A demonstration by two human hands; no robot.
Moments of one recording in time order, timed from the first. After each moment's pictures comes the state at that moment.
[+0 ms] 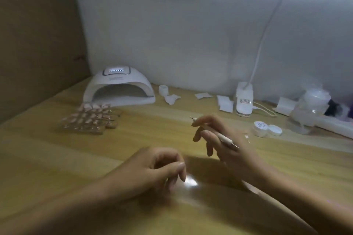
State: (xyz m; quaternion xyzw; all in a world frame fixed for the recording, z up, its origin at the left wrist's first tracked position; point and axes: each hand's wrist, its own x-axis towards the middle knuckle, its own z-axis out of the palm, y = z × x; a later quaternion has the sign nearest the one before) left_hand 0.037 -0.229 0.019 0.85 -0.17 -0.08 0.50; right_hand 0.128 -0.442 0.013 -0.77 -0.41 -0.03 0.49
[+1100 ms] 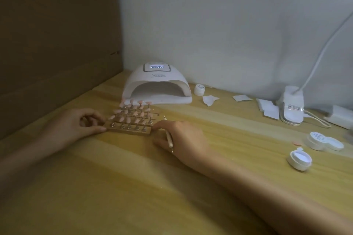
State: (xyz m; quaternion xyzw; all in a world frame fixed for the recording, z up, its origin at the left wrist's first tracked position) left_hand 0.037 0.021 0.000 0.93 0.14 0.15 0.31; right_hand 0.132 -0.253 -0.005 -0.86 -0.45 -0.05 0.22
